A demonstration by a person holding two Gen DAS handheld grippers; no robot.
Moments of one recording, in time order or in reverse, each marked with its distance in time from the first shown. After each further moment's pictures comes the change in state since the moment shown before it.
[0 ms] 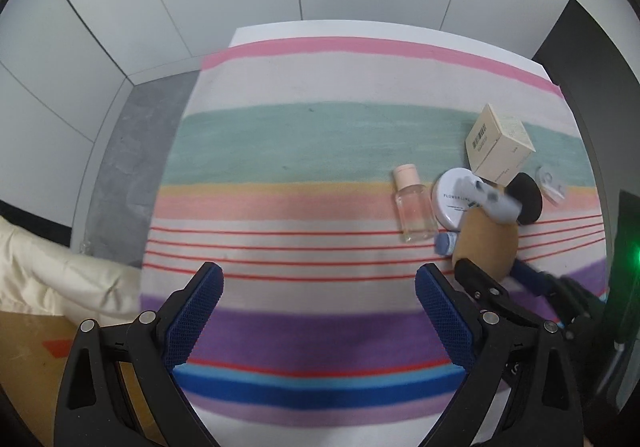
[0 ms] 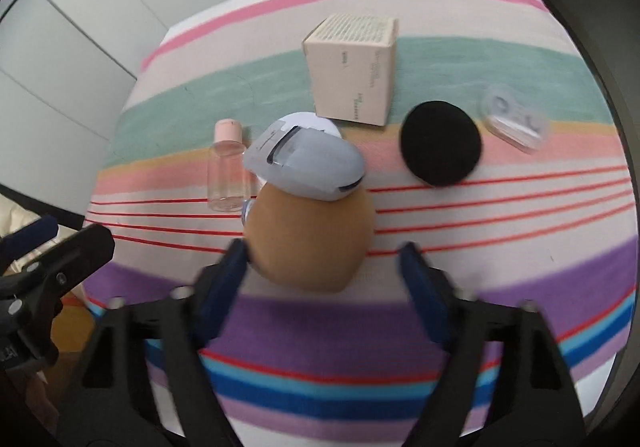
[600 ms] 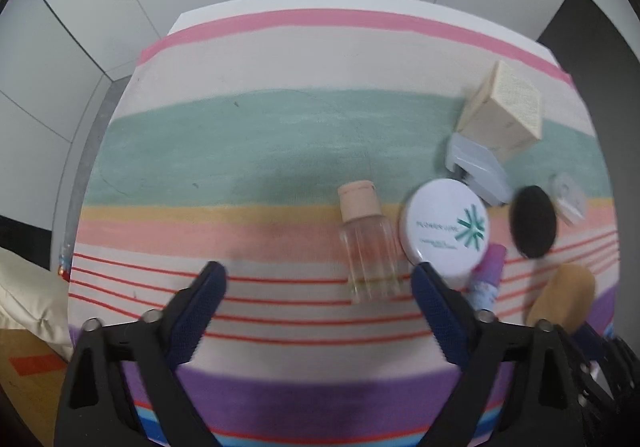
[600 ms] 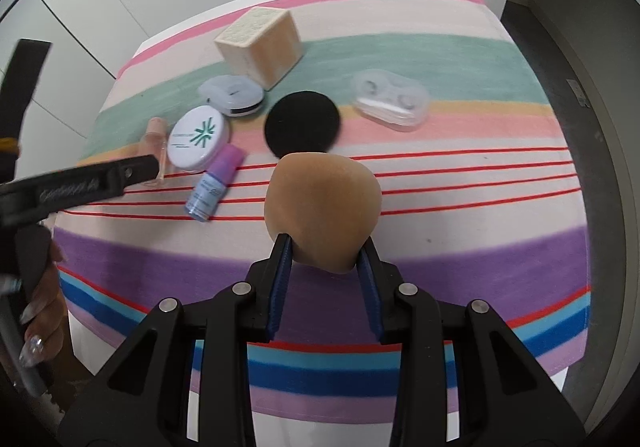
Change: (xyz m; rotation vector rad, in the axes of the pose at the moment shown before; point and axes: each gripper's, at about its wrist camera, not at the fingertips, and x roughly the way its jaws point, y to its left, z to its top) left arm 0.069 -0.046 0.022 0.006 0.044 0.005; right arm -0.029 -0.072 -0.027 0.007 -0.054 -0.058
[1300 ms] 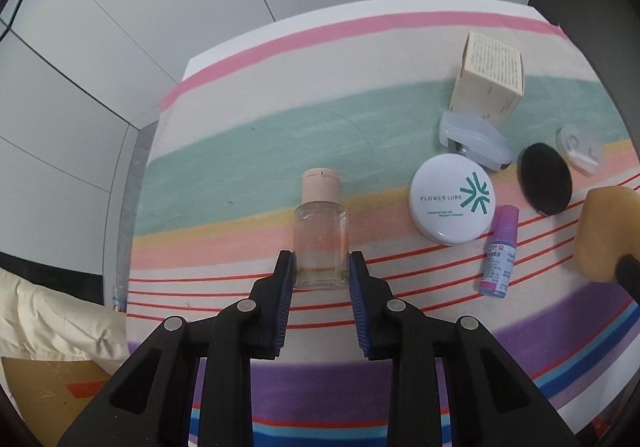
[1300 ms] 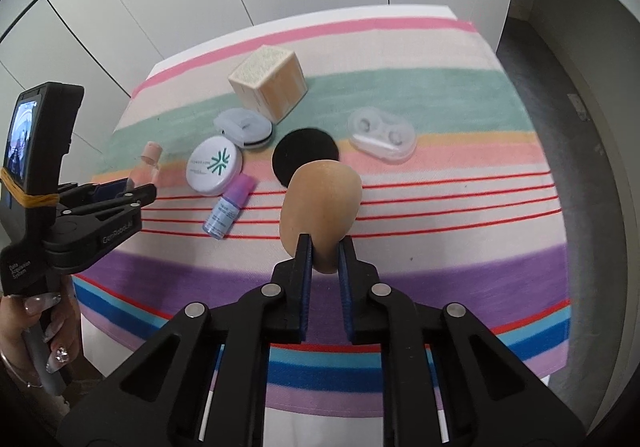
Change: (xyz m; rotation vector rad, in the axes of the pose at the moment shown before) left arm -0.023 -0.011 -0.016 0.164 -0.071 0.151; right arm -0.046 -0.010 0.000 -0.015 -0.076 0.019
